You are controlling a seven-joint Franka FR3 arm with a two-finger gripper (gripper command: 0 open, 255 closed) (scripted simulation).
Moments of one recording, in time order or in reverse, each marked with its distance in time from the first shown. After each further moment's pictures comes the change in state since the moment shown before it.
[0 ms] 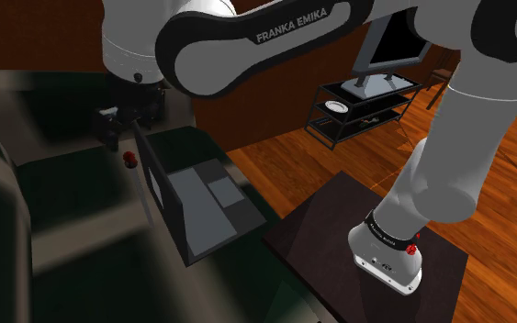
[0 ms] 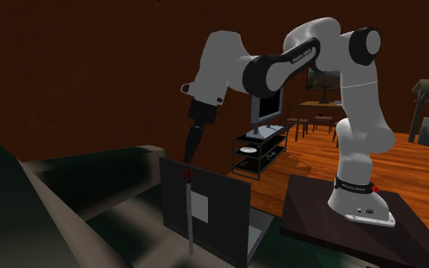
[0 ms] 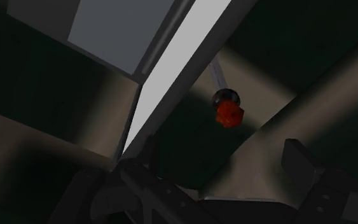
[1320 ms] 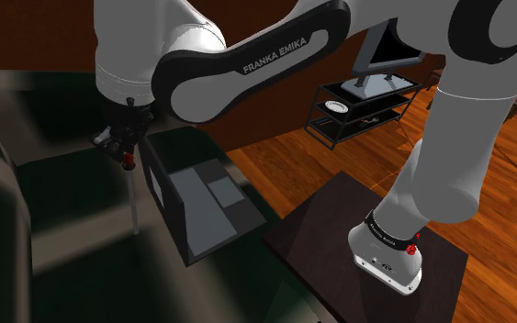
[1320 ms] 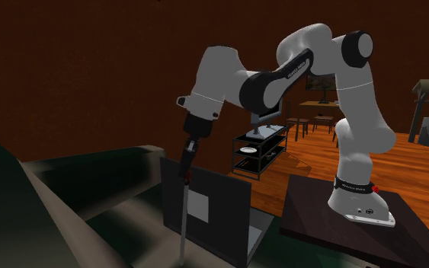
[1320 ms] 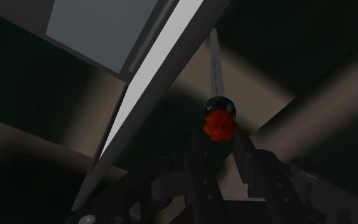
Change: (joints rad) arm 0.035 0.079 -0.014 0.005 -0.074 0.076 0.053
